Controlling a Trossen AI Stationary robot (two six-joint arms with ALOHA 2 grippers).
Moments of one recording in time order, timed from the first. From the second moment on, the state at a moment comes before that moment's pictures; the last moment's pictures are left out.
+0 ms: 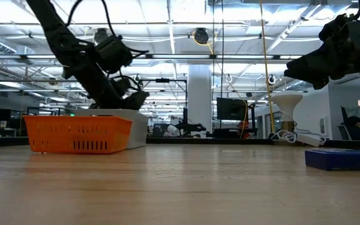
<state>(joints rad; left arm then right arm) 0.34 1.59 0.62 0.21 -0.44 -0.58 0.01 0.08 0.04 -0.10 0.26 0.15</state>
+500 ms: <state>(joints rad) 0.35 1.61 0.65 0.21 -0.38 -0.50 0.01 0.08 0.04 -0.10 0.26 0.15</state>
